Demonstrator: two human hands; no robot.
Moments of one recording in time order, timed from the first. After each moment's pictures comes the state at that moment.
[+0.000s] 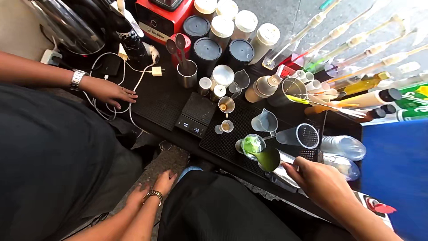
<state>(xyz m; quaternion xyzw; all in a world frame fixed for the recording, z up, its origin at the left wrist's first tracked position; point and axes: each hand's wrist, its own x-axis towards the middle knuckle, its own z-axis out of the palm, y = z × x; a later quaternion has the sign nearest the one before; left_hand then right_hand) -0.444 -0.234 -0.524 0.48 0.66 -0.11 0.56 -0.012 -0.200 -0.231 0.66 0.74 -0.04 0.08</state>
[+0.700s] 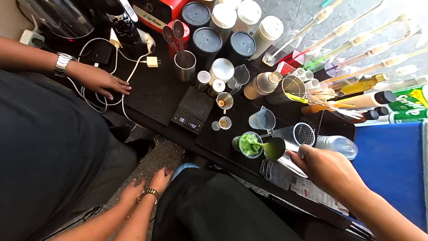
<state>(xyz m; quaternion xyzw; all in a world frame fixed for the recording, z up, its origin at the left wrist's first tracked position) -0.437 -0.244 -0.532 0.46 0.67 -0.11 0.57 0.003 -0.162 -0.212 0.65 0.73 -0.04 0.18</state>
